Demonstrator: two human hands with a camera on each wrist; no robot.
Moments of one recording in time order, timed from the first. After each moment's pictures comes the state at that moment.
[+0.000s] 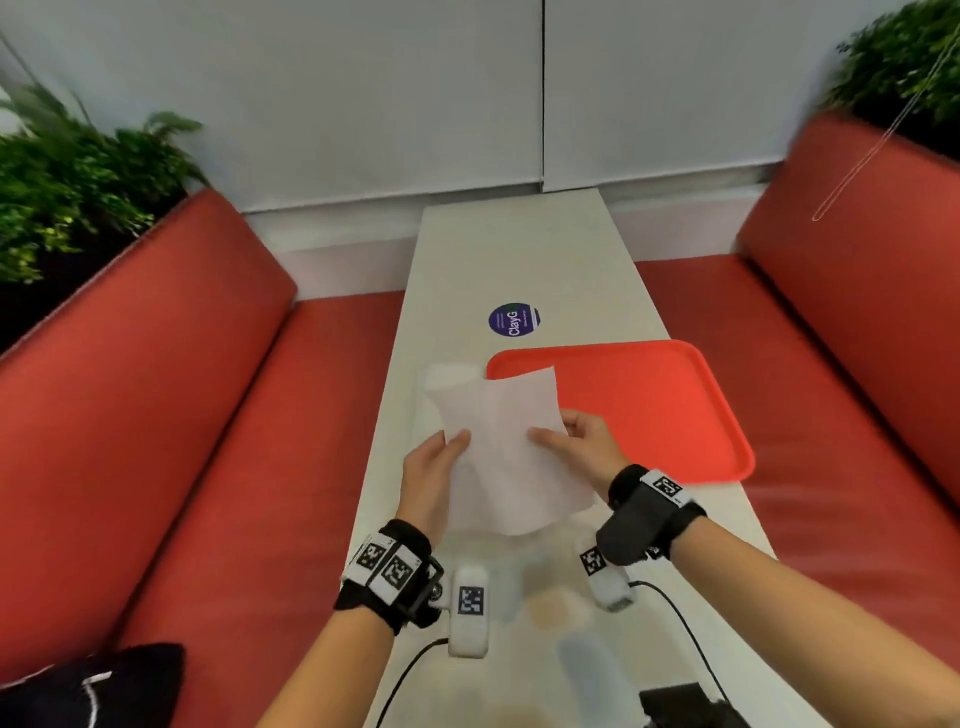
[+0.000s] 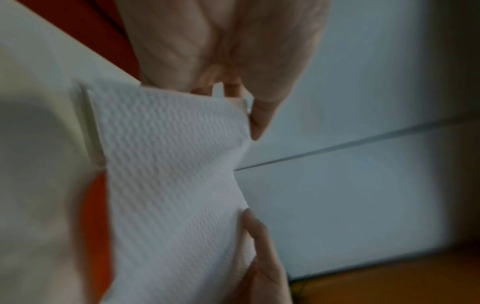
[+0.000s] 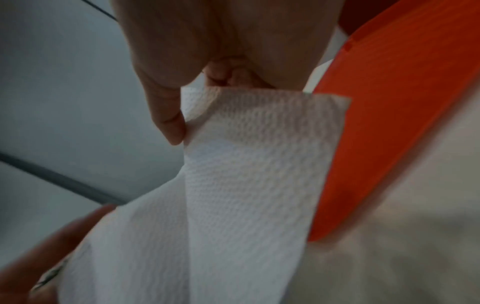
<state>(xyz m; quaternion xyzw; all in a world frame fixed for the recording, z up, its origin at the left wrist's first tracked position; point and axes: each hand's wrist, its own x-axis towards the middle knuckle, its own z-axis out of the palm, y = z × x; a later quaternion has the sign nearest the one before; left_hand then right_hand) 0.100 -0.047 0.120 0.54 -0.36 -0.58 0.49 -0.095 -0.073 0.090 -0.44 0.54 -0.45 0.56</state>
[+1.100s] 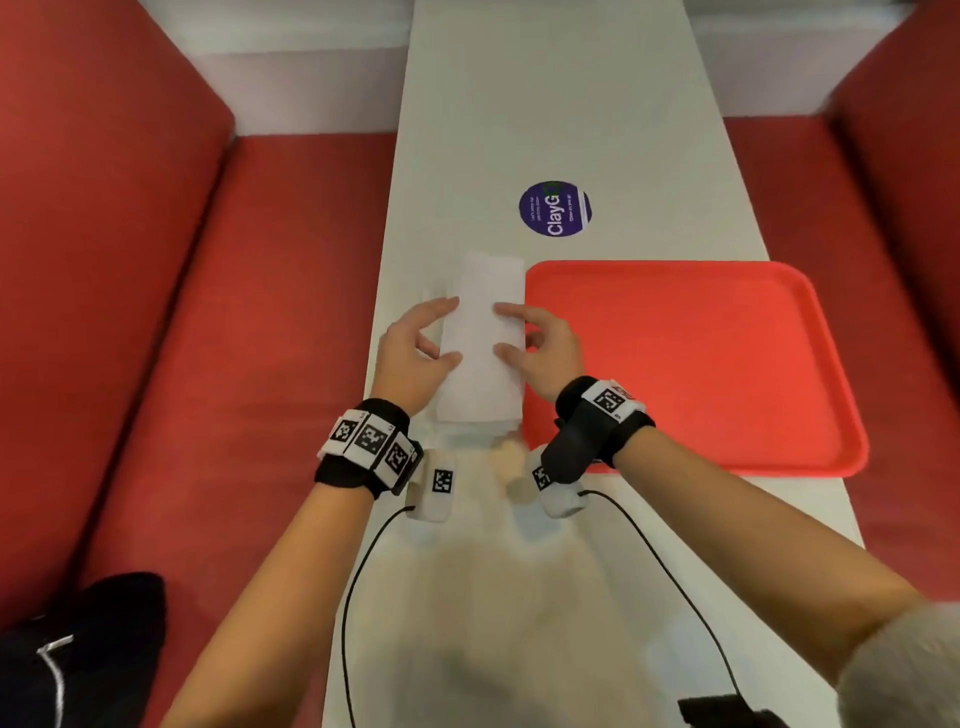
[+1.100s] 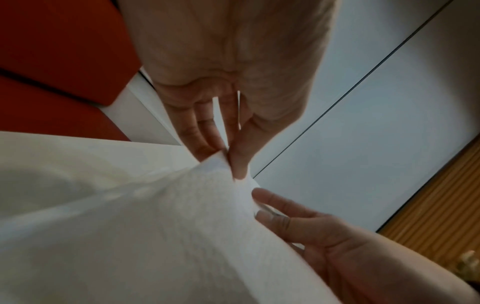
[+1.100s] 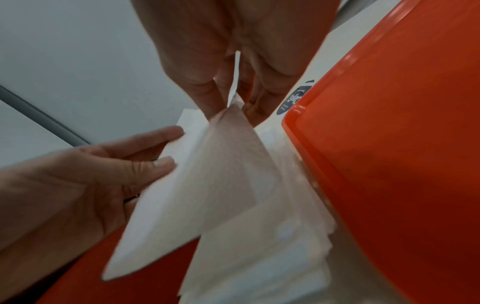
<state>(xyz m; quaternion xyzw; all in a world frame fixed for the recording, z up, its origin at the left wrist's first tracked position) 0.179 -0.238 0.030 0.59 -0.62 -0.39 0.33 0.001 -0.237 0.008 -0.52 0.61 -0.39 0.45</state>
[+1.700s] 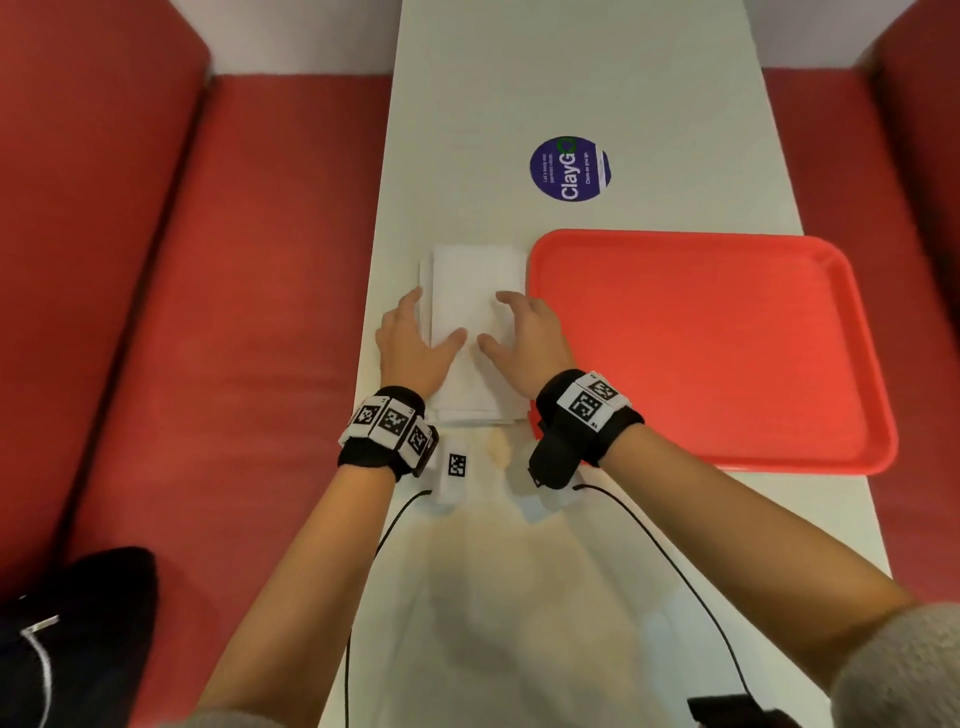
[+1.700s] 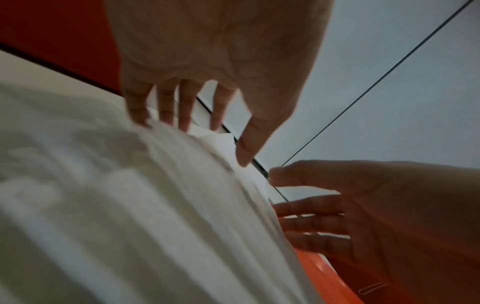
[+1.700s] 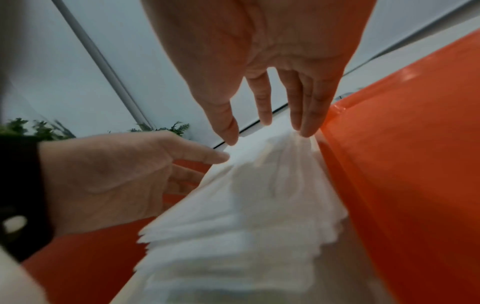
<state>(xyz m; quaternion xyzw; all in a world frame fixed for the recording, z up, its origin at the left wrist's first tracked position) 0.176 -0.255 -0.034 0.71 -0.53 -0.38 0.25 0.021 -0.247 -0.018 -0.62 0.68 -0.19 0.33</state>
